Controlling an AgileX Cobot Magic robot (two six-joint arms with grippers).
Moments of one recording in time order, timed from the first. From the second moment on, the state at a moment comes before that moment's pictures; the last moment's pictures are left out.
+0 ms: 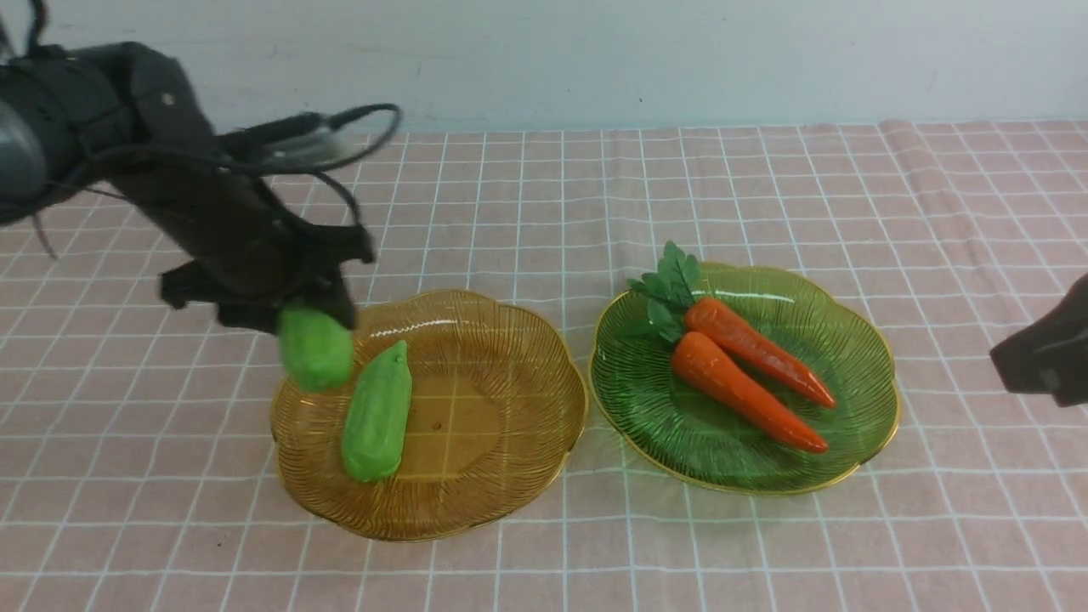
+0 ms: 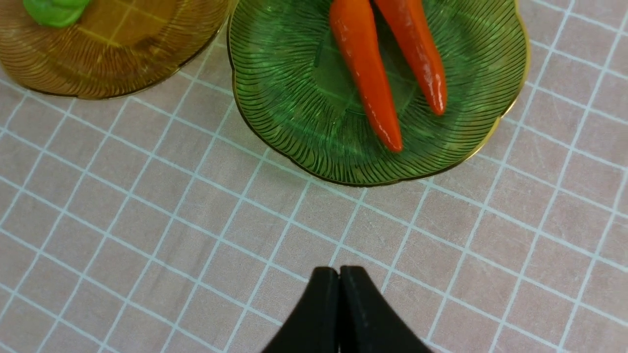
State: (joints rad) right arm 0.31 1.04 -1.16 0.15 1.26 -0.10; left arm -0.29 1.93 -1.45 -0.27 0.85 -0.12
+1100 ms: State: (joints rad) right arm 0.31 0.33 -0.24 -0.16 0.18 0.19; left arm -0.31 1.78 -1.45 -0.23 0.93 -0.07
